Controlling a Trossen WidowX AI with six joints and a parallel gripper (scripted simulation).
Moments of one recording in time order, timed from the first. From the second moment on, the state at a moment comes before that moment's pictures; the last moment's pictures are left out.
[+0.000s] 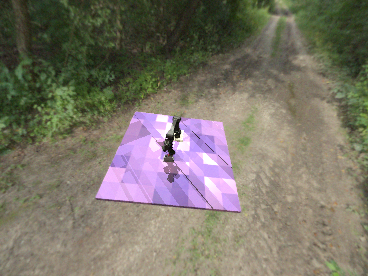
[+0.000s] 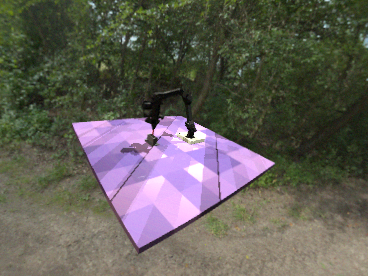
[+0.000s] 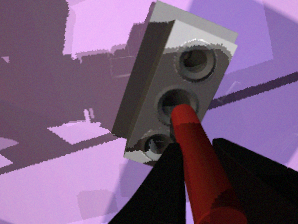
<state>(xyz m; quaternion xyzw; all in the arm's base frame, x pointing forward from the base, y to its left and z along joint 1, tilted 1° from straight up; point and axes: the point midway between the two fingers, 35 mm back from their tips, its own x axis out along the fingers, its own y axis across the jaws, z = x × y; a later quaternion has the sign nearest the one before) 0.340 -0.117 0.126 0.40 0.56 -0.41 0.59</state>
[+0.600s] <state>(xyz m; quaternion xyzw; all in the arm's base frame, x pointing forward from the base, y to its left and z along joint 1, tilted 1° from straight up) 0.340 -0.117 0.126 0.40 0.56 -0.41 0.59</state>
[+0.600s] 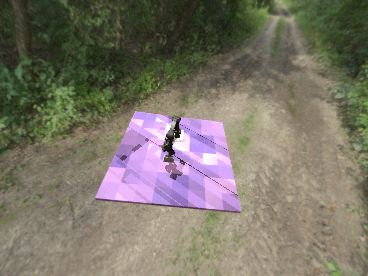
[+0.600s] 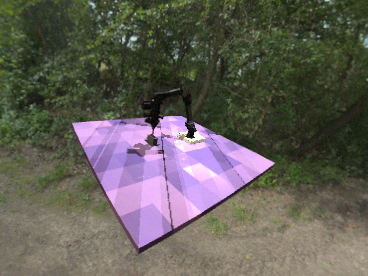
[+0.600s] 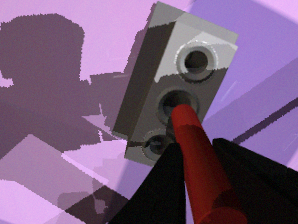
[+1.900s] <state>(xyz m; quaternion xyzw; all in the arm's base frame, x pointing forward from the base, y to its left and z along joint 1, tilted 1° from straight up) 0.344 -0.119 0.122 0.41 0.56 -0.41 0.59</state>
